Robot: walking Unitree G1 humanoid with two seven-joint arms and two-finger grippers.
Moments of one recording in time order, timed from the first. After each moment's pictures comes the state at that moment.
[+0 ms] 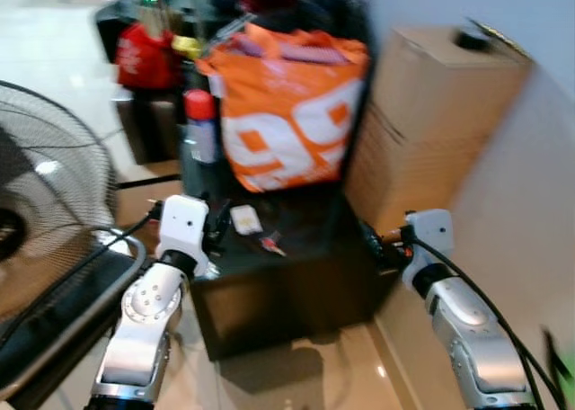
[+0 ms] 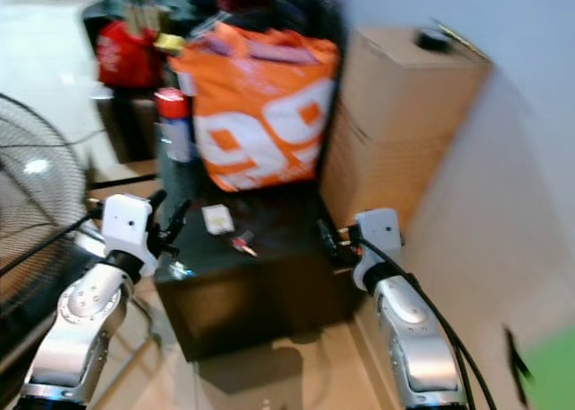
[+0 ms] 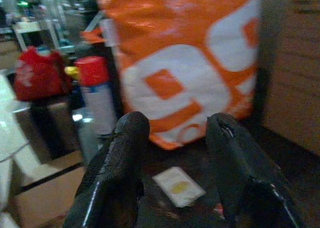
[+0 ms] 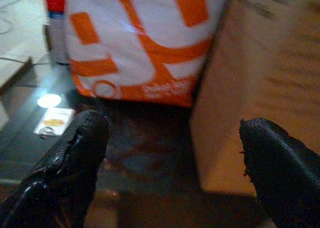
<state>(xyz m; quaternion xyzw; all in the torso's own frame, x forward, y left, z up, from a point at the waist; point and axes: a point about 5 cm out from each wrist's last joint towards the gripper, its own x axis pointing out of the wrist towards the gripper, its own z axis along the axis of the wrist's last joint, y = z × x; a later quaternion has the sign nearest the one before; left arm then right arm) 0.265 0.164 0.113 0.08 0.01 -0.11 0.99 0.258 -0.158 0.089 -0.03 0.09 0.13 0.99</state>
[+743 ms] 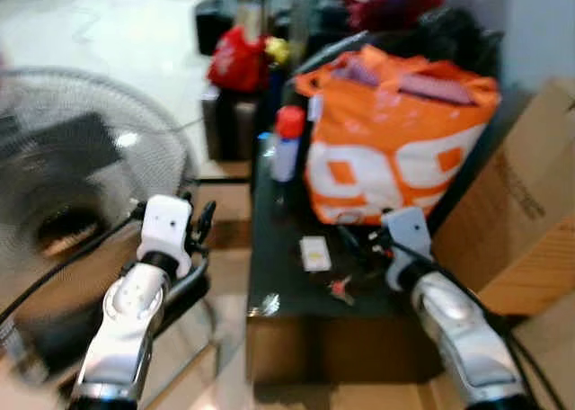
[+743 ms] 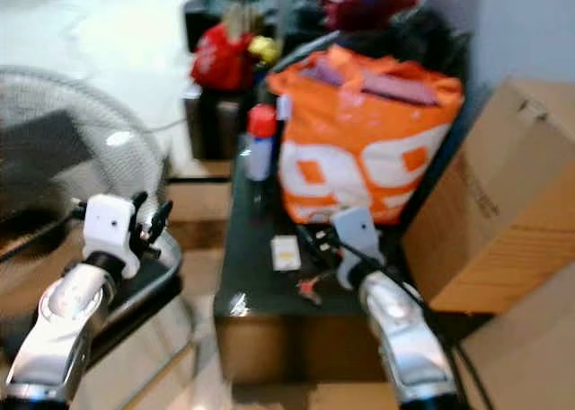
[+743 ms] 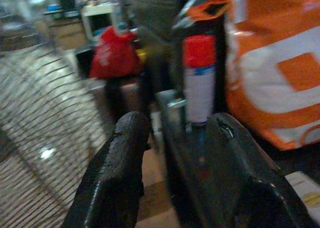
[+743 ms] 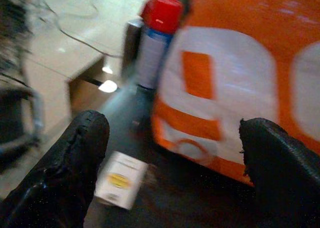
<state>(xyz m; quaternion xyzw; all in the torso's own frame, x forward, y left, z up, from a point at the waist) 0.265 0.175 0.110 0.10 0.02 -0.11 0.99 0.263 -0.151 0.089 -0.10 0.10 0.18 0.97</state>
